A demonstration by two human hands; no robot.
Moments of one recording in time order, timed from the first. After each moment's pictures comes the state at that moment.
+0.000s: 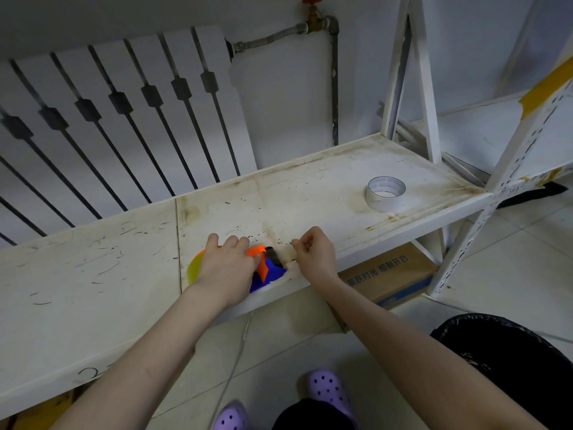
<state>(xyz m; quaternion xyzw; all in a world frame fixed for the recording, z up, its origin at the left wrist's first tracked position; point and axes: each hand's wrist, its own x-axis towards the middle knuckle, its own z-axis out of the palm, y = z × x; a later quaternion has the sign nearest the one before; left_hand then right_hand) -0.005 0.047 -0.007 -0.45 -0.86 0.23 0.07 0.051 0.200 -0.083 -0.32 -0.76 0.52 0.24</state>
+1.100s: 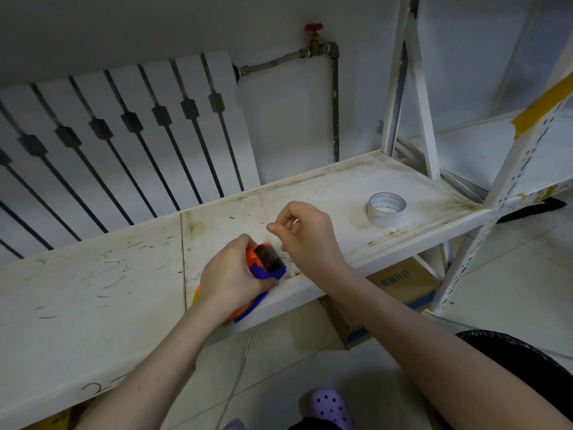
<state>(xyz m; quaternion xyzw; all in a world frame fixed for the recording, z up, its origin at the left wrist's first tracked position) 0.009 0.049 0.017 -0.31 -0.93 -0.20 0.03 0.070 0.182 0.024 -0.11 -0.82 0.45 0.34</state>
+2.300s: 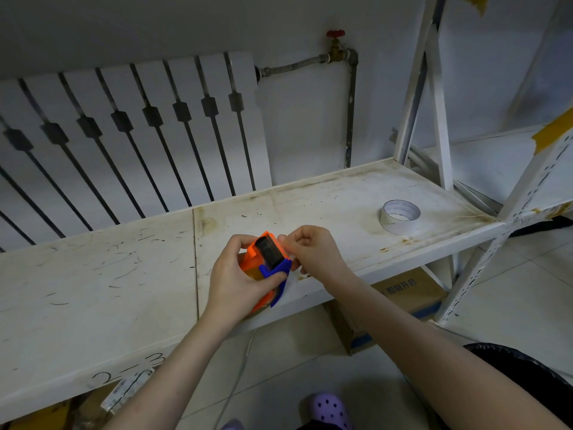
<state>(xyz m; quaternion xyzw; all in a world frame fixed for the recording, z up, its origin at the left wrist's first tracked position) 0.015 0.023 0.003 -0.28 -0.83 -0.48 0.02 0.052 0.173 0.001 -0.19 -0.78 0.58 0.17</state>
